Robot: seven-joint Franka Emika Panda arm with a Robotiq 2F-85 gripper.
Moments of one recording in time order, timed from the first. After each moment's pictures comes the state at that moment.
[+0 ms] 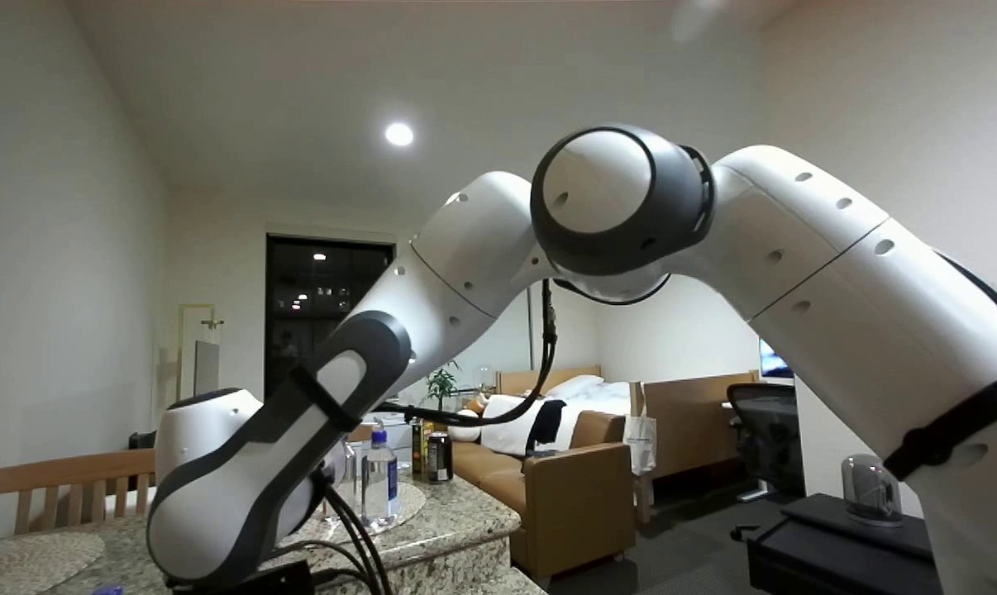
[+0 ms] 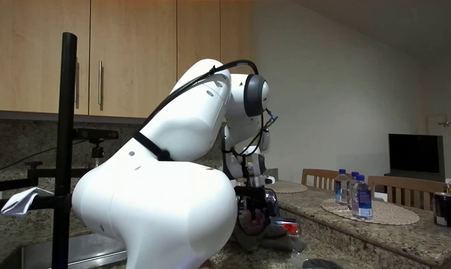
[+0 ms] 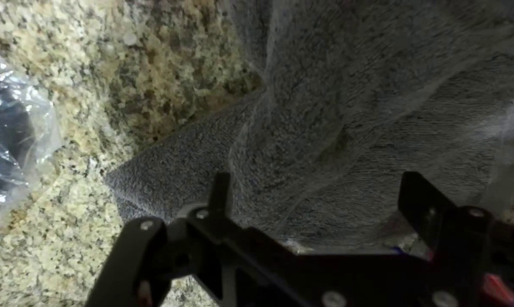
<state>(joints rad) 0.40 0.63 0.16 -1.72 -0.31 2.36 0.82</state>
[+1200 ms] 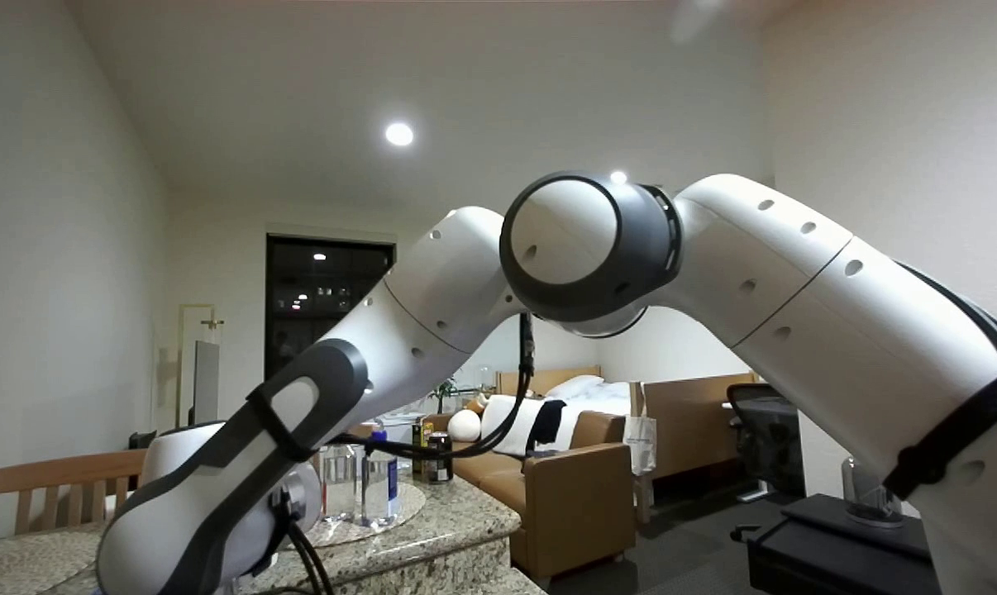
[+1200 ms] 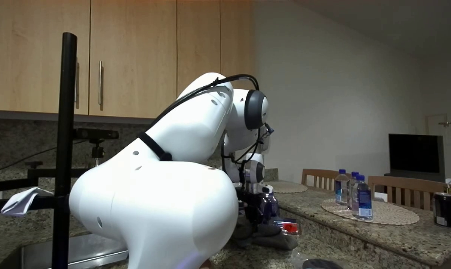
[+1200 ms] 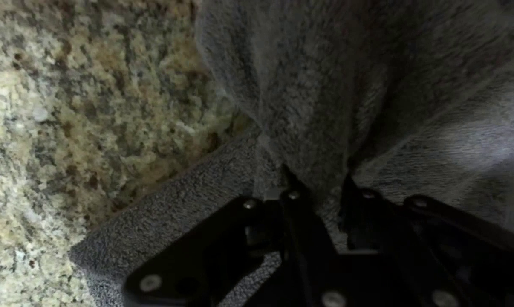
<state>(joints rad) 0.44 0.74 0.14 -1.60 -0.11 2.32 0.82</state>
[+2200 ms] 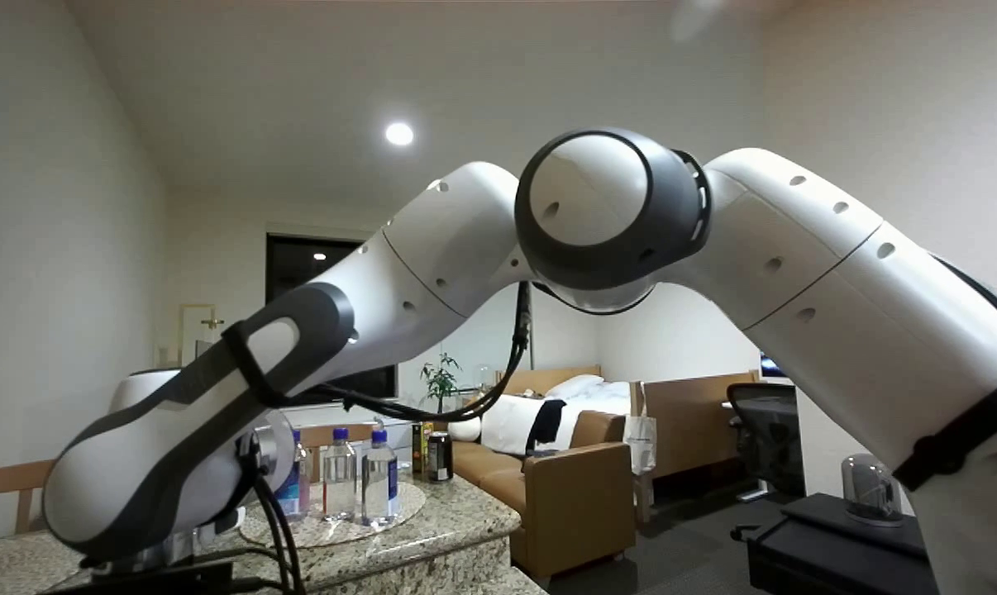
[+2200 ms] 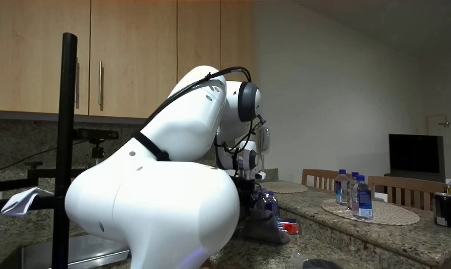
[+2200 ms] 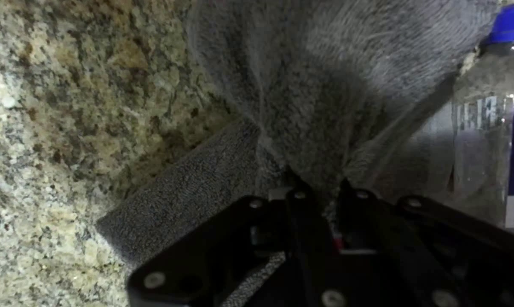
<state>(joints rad) 0.50 0.66 0.13 -1.57 -0.06 2.30 0.82</state>
